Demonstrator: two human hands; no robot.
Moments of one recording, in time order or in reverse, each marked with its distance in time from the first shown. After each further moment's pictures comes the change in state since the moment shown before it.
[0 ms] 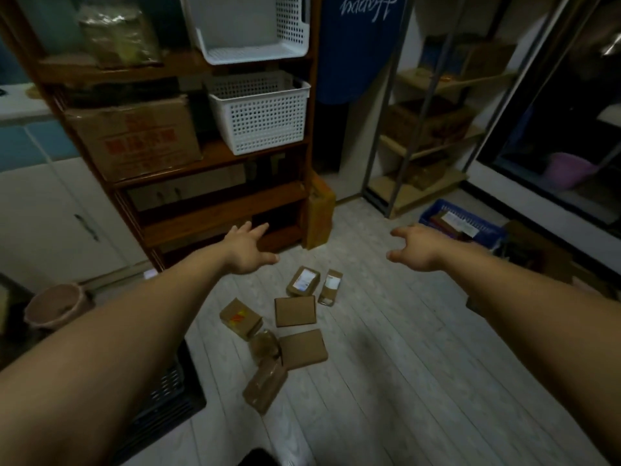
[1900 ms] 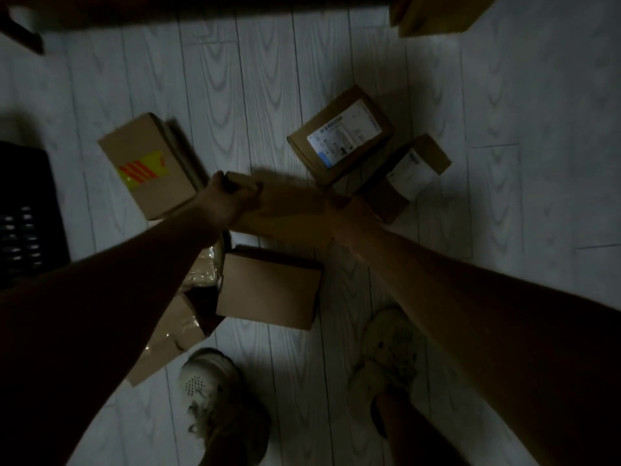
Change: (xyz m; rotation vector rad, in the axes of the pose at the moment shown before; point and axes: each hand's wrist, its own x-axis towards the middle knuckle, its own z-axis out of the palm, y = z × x) left_hand 0.579 -0.202 0.495 -1.016 0.026 -0.806; right_hand 0.651 -0.033 0.559 0.513 -0.625 0.148
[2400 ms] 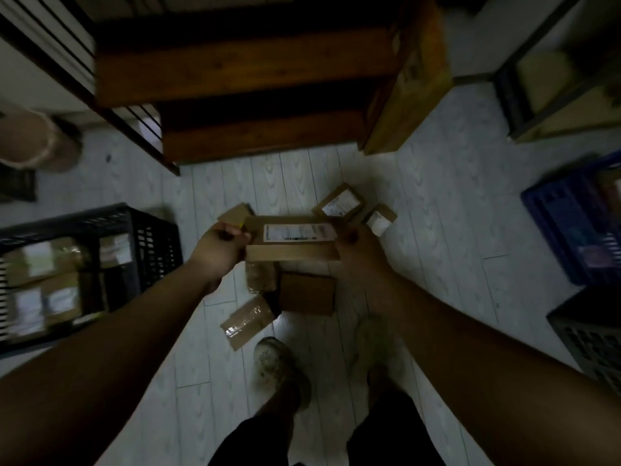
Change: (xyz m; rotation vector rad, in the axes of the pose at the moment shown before) left_hand -0.357 0.120 -0.203 -0.223 0.051 0.098; right_hand -0.385 -0.116 -0.069 0.211 0.181 -0.249
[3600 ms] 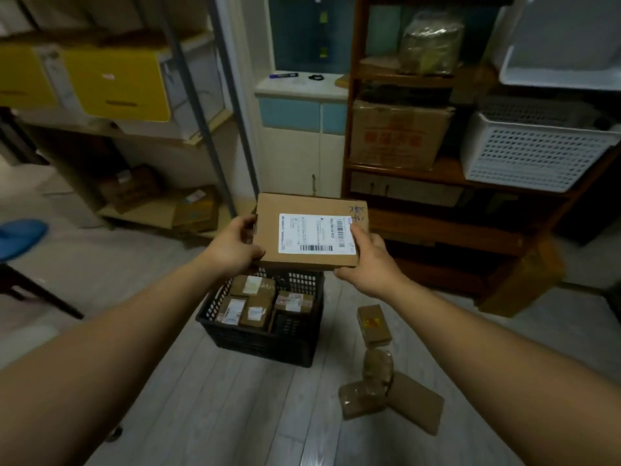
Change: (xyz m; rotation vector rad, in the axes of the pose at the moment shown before) left_hand -0.386 -0.065 -0.415 -0.030 0.363 0.392; right_hand -0.431 -0.202 0.193 -0.446 -0.219 -0.839
